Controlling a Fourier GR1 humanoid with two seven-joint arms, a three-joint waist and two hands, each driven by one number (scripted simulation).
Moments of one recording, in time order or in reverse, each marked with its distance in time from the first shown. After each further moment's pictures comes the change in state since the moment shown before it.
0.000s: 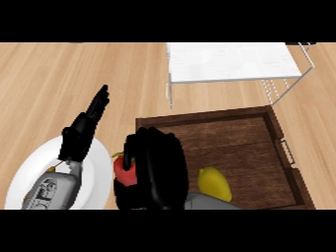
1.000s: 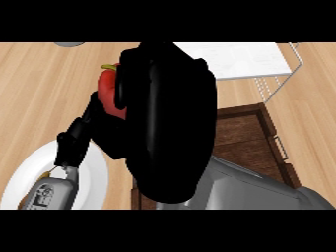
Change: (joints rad) left arm 0.042 -0.002 0.017 -0.008 -0.001 0.001 -0.018; right arm -0.380 -0.005 -0.298 -0.083 0.300 0.146 0.141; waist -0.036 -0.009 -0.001
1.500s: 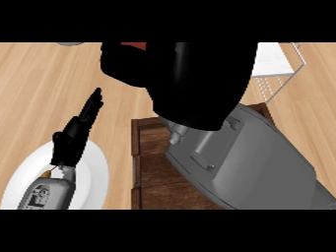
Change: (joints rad) left arm 0.000 0.011 0.007 -0.029 0.000 -0.015 0.020; right arm -0.140 0.001 -0.235 0.105 0.058 0.101 -0.064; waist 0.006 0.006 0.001
